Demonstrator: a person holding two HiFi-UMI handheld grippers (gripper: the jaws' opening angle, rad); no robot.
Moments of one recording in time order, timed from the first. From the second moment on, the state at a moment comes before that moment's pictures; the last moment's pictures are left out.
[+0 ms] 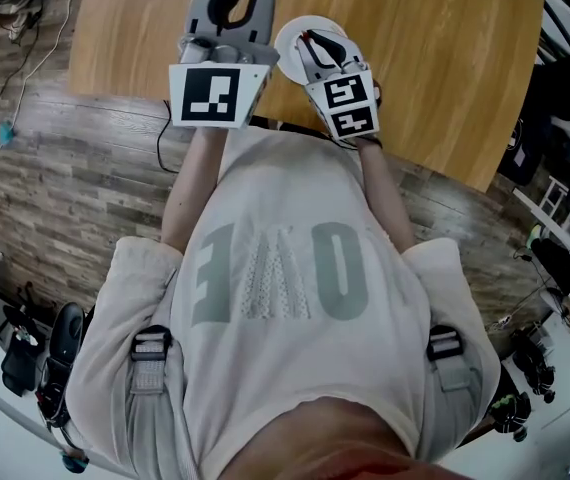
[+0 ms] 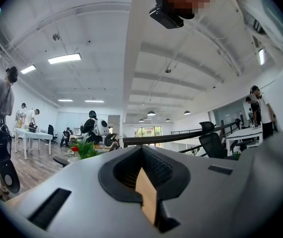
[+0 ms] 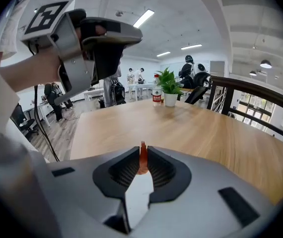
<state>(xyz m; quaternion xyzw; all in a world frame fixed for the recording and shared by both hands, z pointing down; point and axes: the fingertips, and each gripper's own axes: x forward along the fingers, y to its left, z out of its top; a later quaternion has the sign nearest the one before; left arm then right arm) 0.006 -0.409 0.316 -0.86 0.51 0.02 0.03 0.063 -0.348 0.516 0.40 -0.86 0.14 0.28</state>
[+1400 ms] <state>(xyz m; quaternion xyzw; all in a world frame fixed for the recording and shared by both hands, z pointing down) -0.003 -0.407 0.333 -0.86 0.52 0.01 0.01 0.060 -0.326 0.590 0.34 -0.83 0.25 0.36</state>
